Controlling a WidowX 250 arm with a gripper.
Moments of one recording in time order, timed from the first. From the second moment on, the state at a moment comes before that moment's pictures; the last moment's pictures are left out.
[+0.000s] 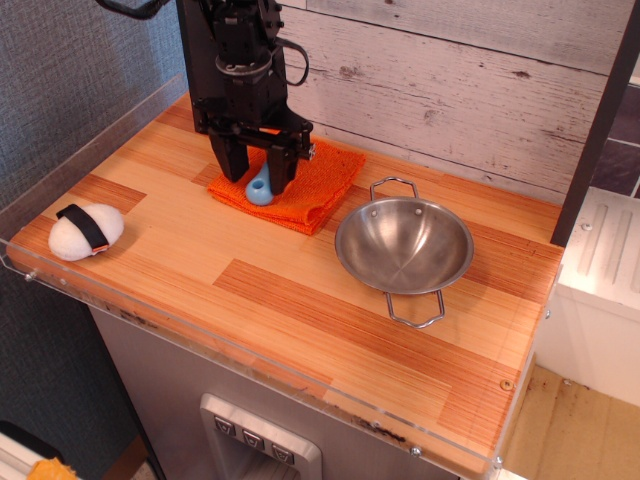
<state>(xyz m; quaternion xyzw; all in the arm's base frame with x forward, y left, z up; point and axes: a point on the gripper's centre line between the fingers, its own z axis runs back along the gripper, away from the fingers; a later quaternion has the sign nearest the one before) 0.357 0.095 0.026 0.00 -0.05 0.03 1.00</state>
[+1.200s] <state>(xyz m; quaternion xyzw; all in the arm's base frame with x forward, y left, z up) 0.292 0.069 0.066 -0.01 -0.08 -0.03 1.00</state>
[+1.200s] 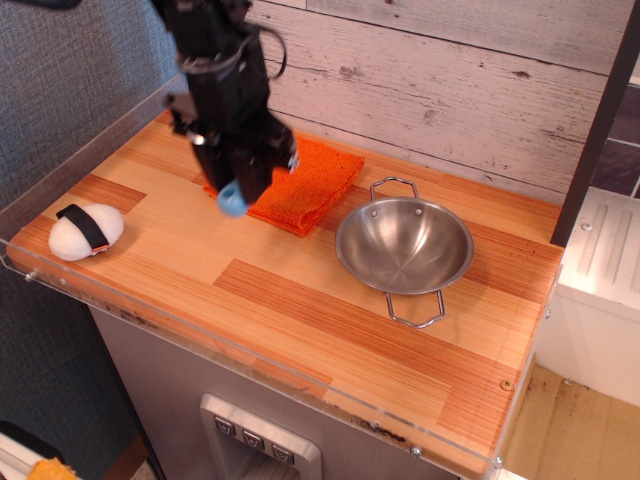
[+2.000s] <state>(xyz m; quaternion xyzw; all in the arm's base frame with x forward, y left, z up) 0.249 0.087 0.024 0.03 0.01 -0.05 1.00</state>
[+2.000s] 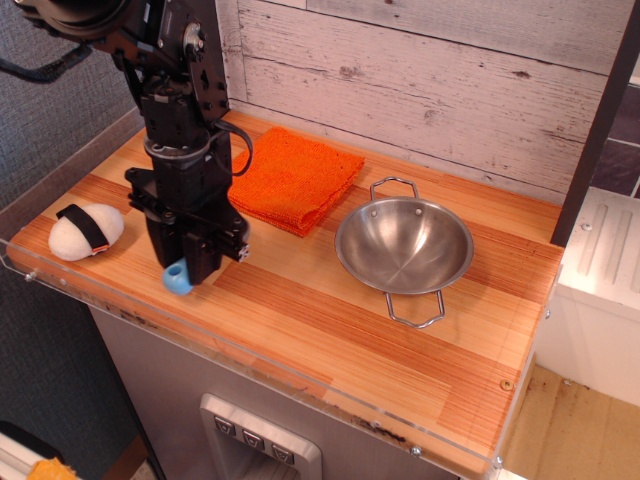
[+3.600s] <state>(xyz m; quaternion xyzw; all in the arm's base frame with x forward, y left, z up) 0.272 0.086 0.066 -0.02 0.03 -0.04 1.00</state>
